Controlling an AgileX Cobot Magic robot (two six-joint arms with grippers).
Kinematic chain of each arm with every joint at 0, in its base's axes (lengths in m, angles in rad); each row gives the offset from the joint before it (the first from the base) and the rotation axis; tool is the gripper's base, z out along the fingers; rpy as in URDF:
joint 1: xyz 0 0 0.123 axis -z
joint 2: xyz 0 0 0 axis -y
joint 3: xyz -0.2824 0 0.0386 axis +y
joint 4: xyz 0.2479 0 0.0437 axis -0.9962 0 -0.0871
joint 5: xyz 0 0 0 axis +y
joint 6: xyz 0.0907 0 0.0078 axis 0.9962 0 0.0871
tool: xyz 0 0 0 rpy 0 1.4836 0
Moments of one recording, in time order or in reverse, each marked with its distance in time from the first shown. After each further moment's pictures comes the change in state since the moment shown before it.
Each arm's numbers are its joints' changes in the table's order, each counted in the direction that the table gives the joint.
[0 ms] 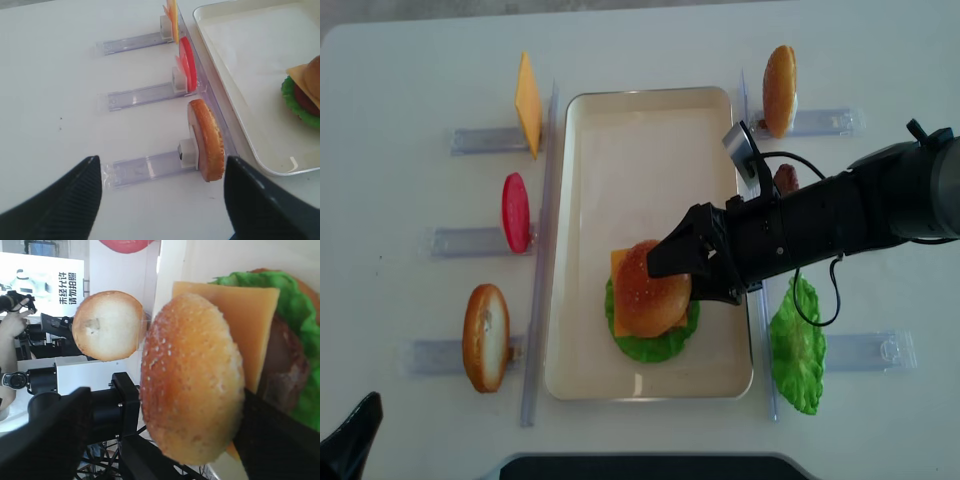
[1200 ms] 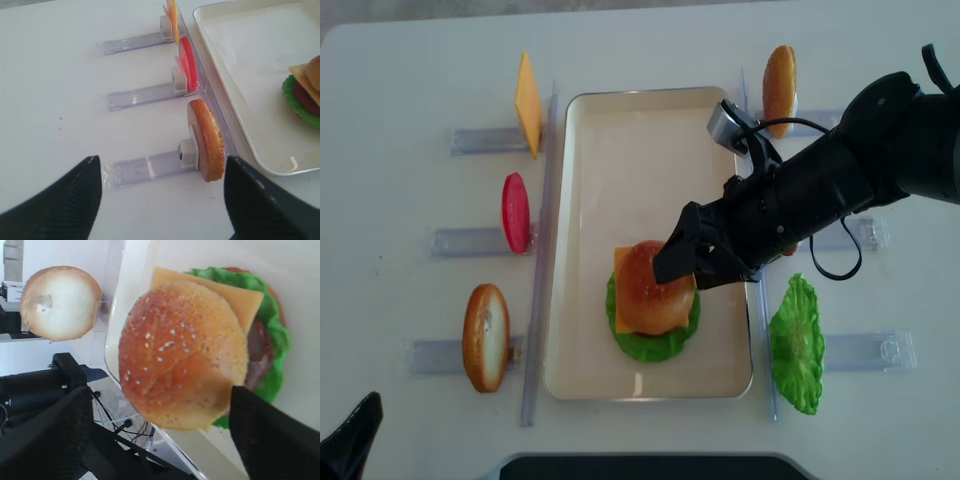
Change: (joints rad) left arm 0.000 0.000 0.000 0.000 0.000 0.000; right arm -0.049 0.114 -0.130 0.436 -0.129 0.355
